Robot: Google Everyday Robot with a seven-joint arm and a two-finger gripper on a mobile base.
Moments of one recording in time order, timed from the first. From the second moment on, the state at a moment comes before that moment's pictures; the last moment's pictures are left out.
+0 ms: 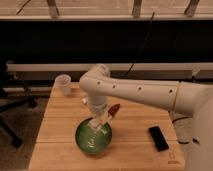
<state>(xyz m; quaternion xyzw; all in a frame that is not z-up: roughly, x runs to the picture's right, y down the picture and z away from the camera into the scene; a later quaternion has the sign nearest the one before) -0.031 0.148 0.712 -0.35 -0.16 -0.36 0.85</state>
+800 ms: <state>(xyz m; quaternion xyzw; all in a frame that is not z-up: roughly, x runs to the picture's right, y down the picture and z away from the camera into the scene) -0.043 0.184 0.712 -0.36 -0.18 -0.40 0.82</state>
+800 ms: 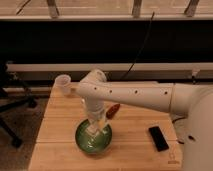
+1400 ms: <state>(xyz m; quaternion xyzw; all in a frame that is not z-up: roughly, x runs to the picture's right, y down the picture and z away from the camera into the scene) -0.041 0.193 0.716 -0.37 -0.19 -0.39 0.82</state>
